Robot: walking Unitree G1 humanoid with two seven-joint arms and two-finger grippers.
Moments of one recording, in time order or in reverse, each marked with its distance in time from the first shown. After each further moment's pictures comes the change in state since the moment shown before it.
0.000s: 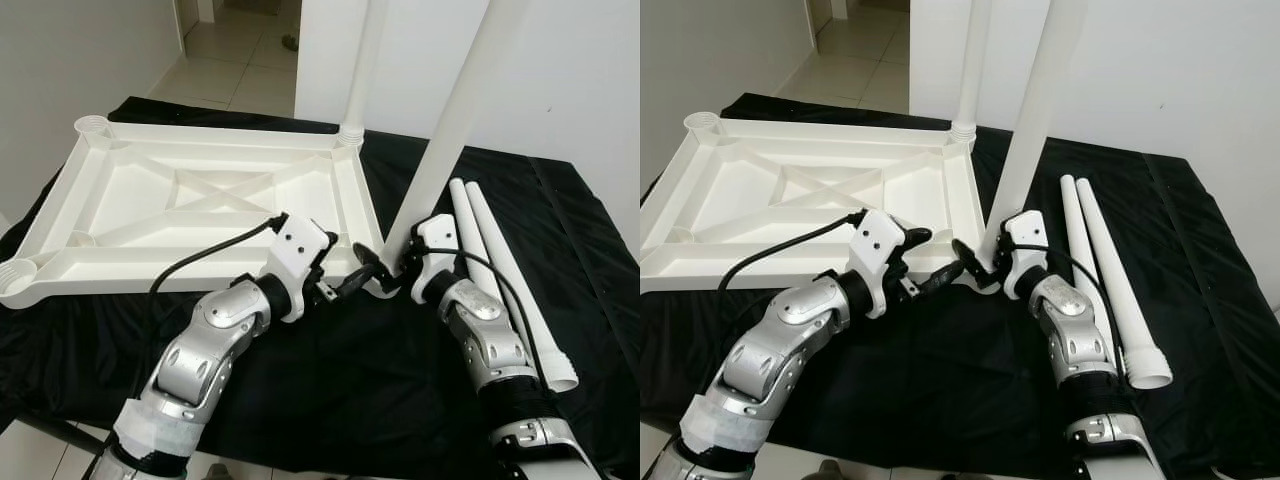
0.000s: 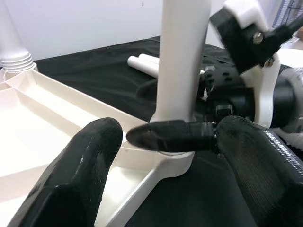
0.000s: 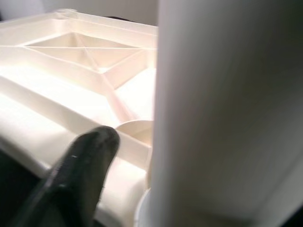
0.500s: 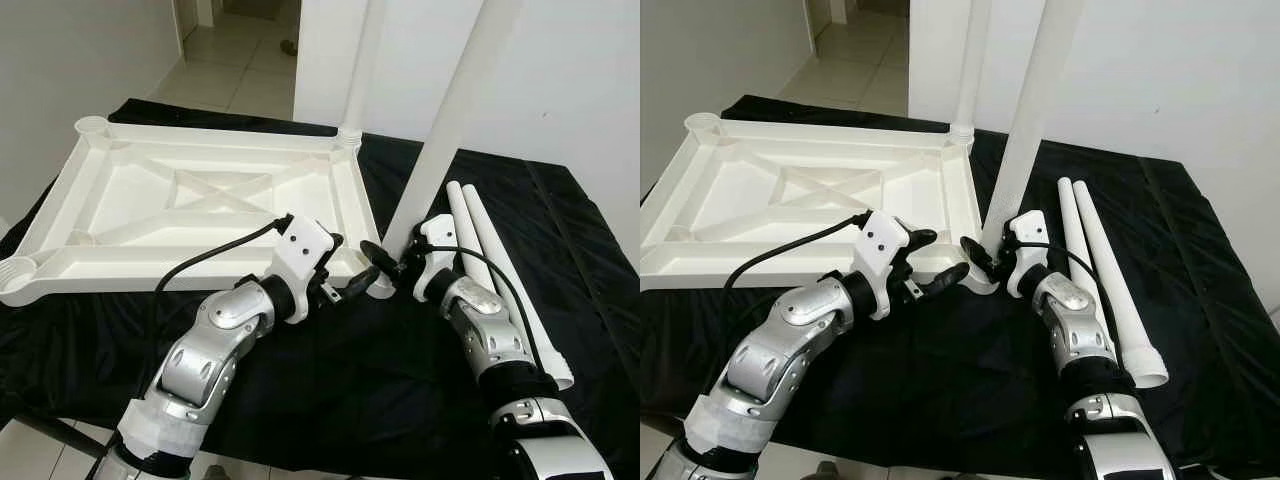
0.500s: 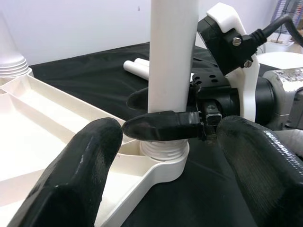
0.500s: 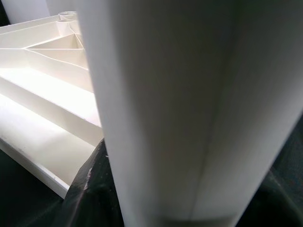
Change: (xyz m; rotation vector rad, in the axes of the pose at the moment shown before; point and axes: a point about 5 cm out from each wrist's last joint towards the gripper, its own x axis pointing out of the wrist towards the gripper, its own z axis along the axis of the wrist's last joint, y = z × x) left arm 0.002 -0.003 0.000 -0.001 -0.002 -0.008; right arm 0.004 -0.009 -0.006 0.006 0.017 0.028
